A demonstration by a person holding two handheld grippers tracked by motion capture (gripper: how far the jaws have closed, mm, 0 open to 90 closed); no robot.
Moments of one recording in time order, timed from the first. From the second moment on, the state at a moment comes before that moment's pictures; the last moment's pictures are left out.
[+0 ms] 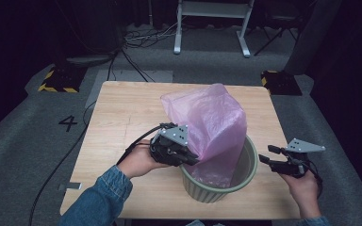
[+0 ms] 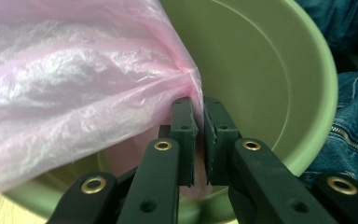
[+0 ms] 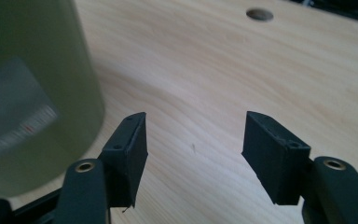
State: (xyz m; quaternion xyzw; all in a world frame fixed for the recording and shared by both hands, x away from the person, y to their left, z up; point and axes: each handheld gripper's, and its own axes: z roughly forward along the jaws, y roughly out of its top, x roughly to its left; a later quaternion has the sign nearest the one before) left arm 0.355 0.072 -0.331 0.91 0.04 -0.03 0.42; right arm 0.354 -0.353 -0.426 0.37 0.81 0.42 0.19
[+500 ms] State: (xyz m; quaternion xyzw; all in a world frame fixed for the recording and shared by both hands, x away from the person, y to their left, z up) left arm 0.352 0.069 -0.337 0.90 0.07 -0.02 0.42; right arm 0.354 -0.333 -0.351 0.32 0.81 0.47 0.16
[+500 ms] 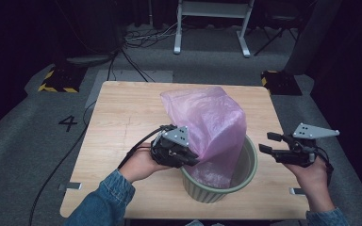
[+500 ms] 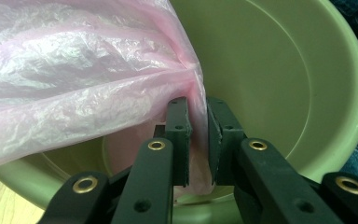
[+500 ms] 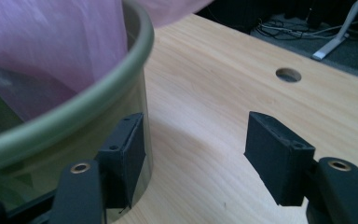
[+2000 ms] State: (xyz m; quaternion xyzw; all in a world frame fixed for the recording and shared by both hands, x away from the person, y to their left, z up) left arm 0.357 0.087 -0.328 0.87 0.11 -0.02 0.48; right arm 0.355 -0.264 -0.309 0.15 0.87 0.46 0.06
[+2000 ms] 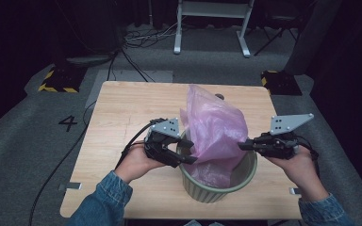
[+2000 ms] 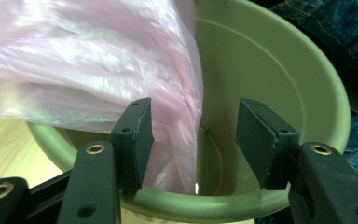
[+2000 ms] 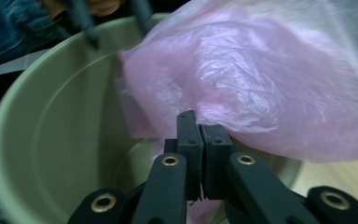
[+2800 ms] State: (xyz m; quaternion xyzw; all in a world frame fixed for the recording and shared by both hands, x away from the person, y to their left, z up) left arm 0.367 0.096 -0.323 0.84 0.16 0.00 0.52; right arm 0.331 -0.280 -0.325 0.13 0.88 0.46 0.01
